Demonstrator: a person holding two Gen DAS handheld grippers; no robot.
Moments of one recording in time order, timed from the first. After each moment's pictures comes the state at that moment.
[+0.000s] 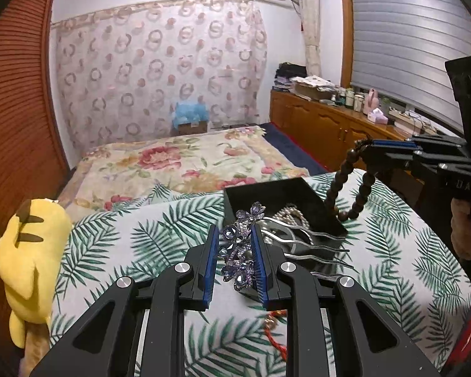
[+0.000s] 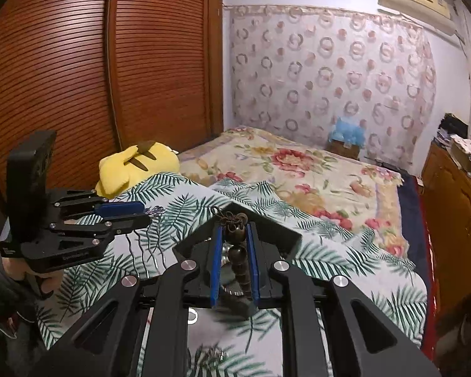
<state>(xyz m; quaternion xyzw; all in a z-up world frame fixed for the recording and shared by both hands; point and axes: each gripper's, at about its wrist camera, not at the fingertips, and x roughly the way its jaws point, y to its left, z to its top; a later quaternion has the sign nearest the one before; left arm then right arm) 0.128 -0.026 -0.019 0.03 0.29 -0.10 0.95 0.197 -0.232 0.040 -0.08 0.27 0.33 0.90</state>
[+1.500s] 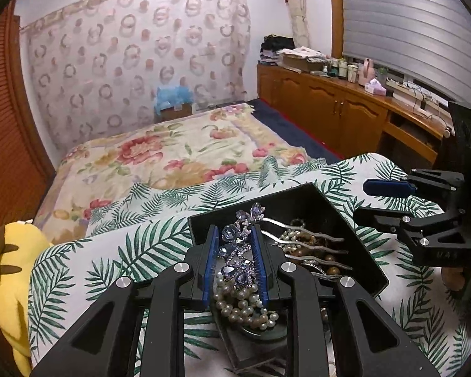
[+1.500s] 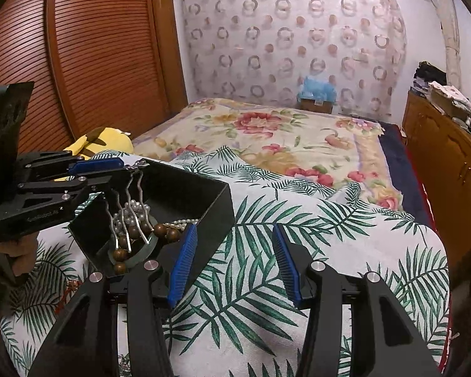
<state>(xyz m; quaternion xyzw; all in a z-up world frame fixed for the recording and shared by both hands) 0.228 -0.073 -0.048 0.07 0.33 -0.13 0.93 0.274 -0.278 -0.054 -0.04 0.34 0.26 0.90</state>
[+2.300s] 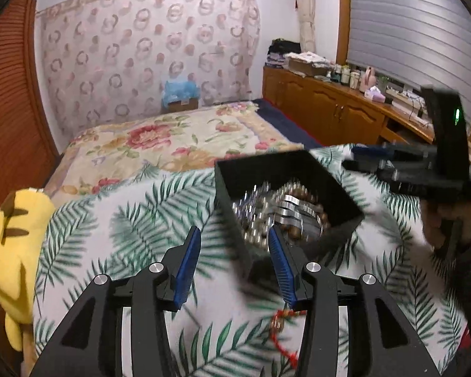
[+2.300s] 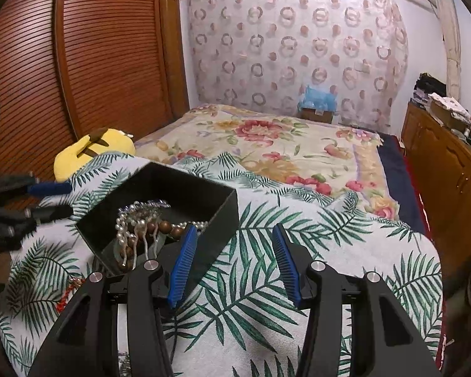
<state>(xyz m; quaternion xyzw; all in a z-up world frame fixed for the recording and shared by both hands) 0.155 -0.031 -0.053 0.04 0.34 -0.12 0.93 0.258 -0.272 -0.038 -0.05 0.31 0.26 0.91</state>
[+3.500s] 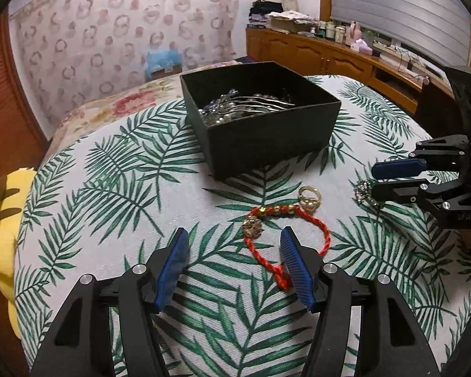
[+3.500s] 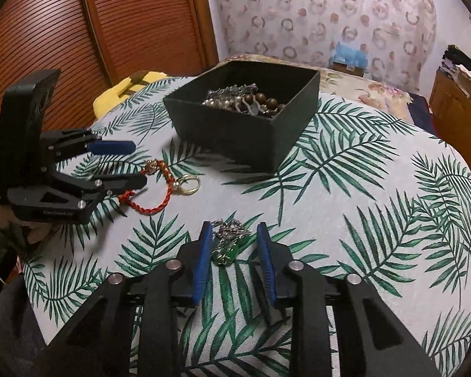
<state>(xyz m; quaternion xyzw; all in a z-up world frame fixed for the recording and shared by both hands) 0.113 -0.047 -0.106 0.09 0.41 -0.14 0.90 0.153 -0.250 -0.093 -0.07 0.42 0.31 0.85</state>
